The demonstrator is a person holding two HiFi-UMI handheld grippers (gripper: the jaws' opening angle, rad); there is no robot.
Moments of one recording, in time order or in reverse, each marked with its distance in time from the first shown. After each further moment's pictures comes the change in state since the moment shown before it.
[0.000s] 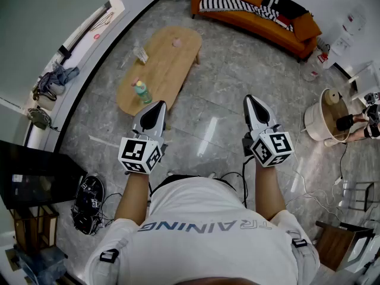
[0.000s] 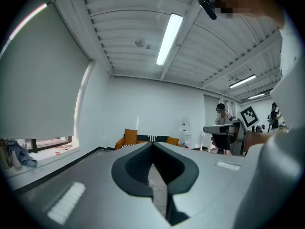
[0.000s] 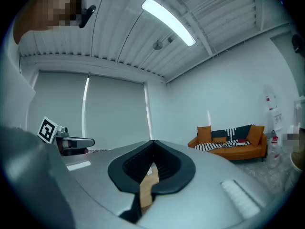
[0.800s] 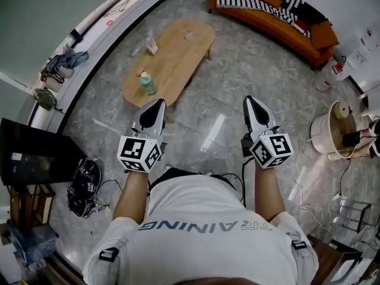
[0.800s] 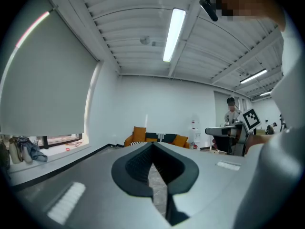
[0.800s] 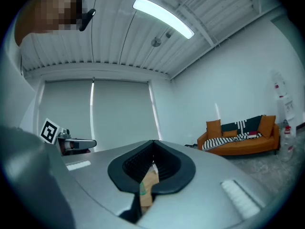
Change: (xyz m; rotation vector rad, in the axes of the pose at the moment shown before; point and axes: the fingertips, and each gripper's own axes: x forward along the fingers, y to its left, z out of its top) left arm 0.016 -0.011 -0.012 -0.009 0.020 0.109; right arm 0.018 -0.031 -0.015 0.055 0.013 0.108
